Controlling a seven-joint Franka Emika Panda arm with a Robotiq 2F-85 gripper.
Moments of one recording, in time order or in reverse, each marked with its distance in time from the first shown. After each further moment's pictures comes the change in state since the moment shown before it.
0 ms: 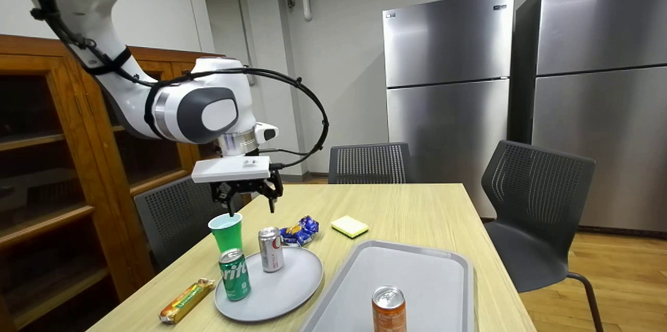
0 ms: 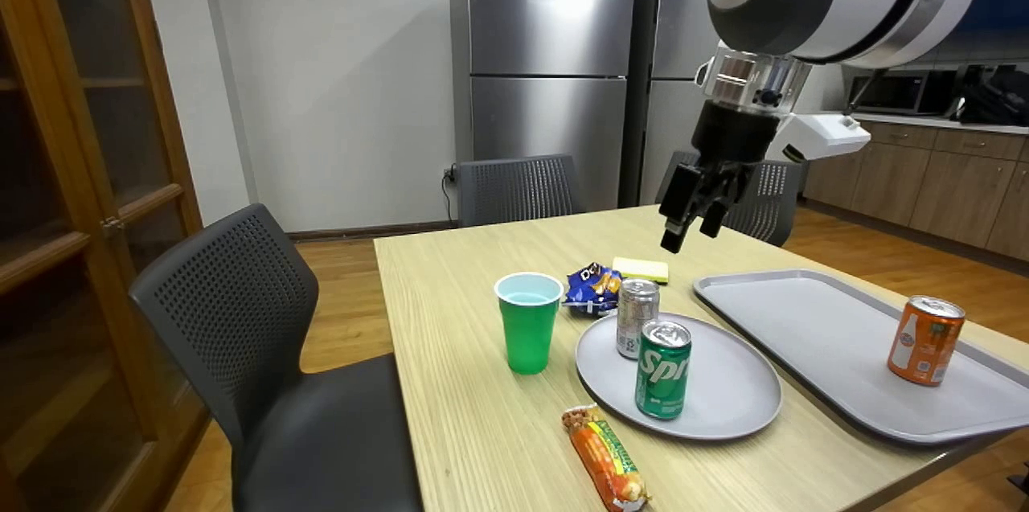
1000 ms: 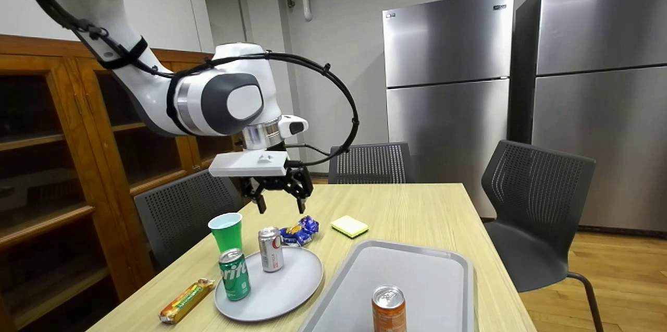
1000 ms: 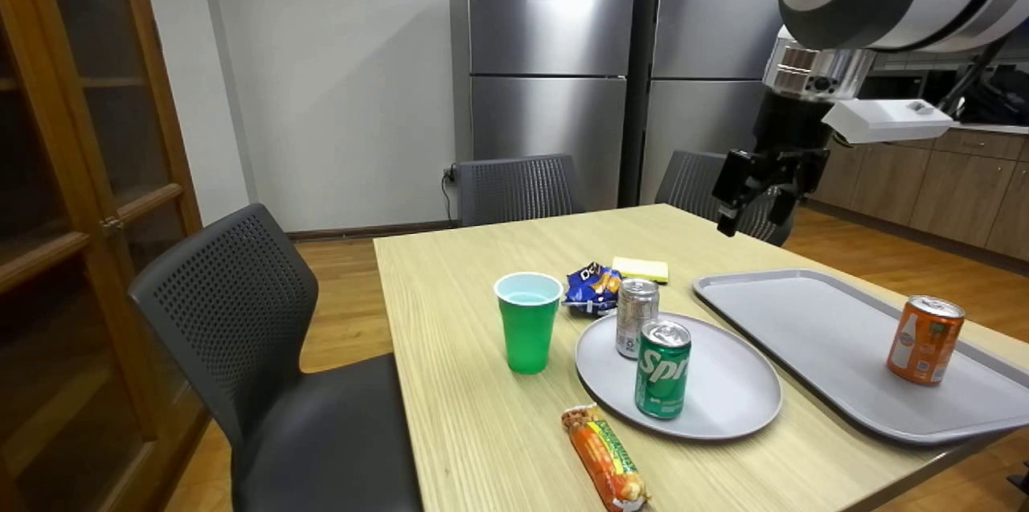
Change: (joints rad) arm -0.040 -0.060 -0.131 -0.032 -0.174 -0.022 0.254
